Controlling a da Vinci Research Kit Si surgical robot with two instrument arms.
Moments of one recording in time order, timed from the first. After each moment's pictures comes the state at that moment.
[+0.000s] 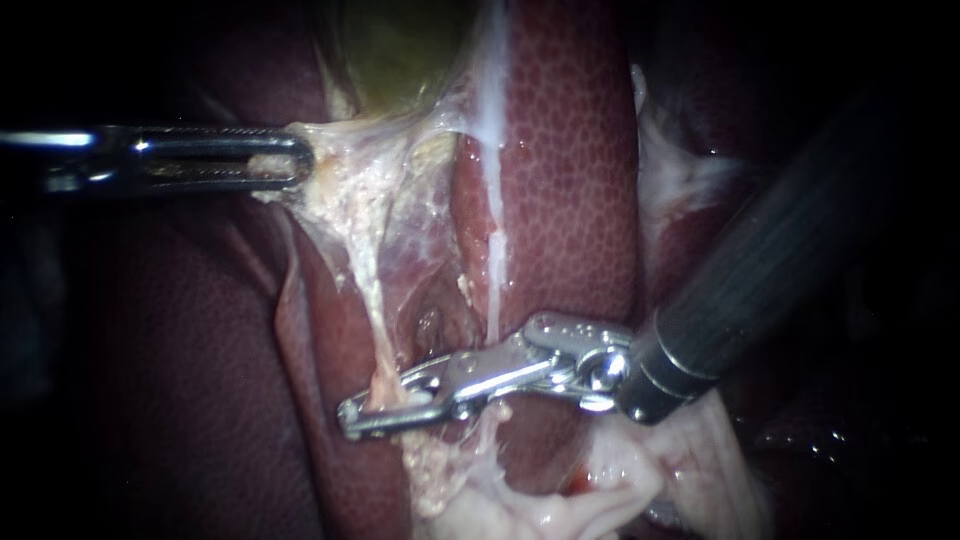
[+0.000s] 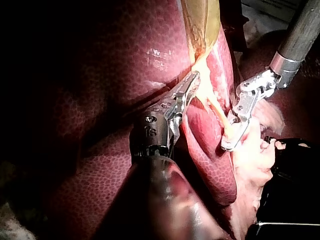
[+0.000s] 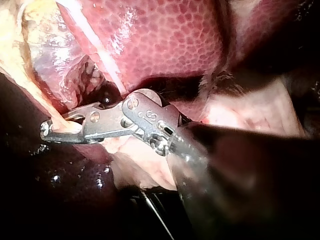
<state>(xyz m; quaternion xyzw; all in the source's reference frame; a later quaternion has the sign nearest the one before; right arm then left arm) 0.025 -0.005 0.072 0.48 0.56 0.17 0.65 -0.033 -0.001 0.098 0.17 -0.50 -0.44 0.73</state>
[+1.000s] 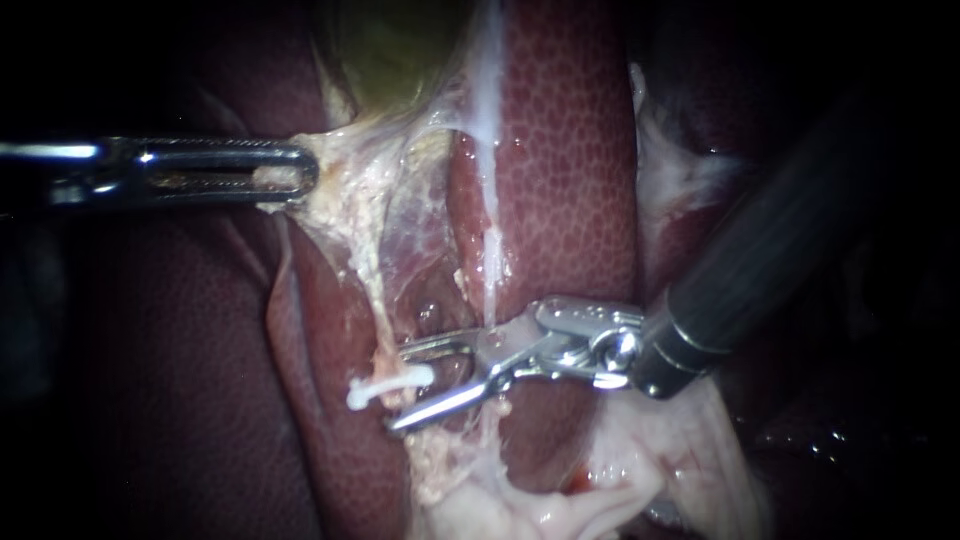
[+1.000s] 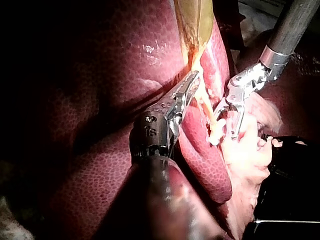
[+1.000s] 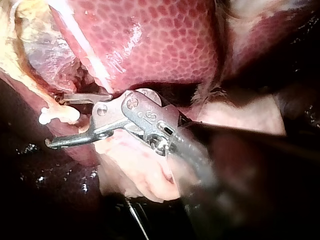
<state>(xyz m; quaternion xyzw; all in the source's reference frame) 0.023 -0.002 0.074 0.40 0.58 0.17 0.68 -0.033 -0.002 0.098 0.17 -0.50 -0.44 0.73</state>
